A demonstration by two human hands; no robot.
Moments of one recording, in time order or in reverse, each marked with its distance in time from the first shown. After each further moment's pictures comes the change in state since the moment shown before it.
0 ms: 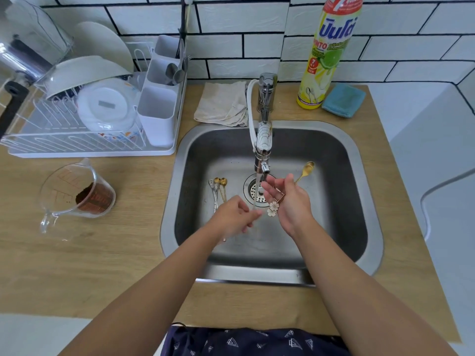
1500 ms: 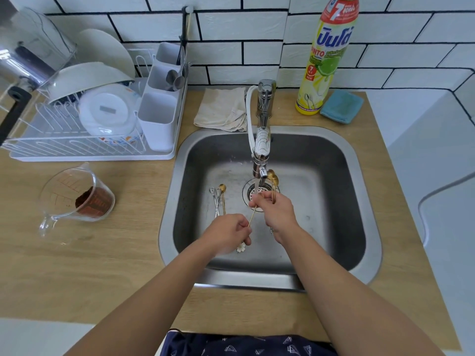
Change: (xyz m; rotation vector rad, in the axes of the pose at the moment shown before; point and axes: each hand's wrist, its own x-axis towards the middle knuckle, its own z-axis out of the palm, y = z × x) left_hand -0.021 -0.005 -0.005 0.356 -0.088 0.124; right_hand 0.005 0.024 -0.003 -0.624 -0.025 -0.023
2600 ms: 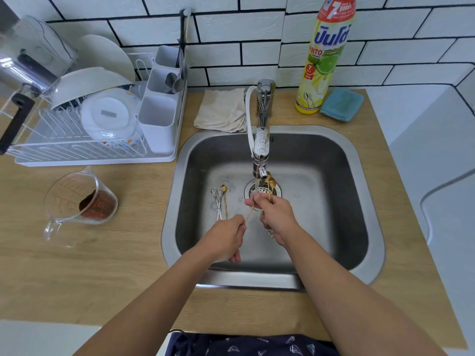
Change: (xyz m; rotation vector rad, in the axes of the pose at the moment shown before) left_hand -0.014 -0.006 -0.001 0.014 -0.037 0.048; right_hand 0.000 0.004 -0.001 0.089 -0.123 0.090
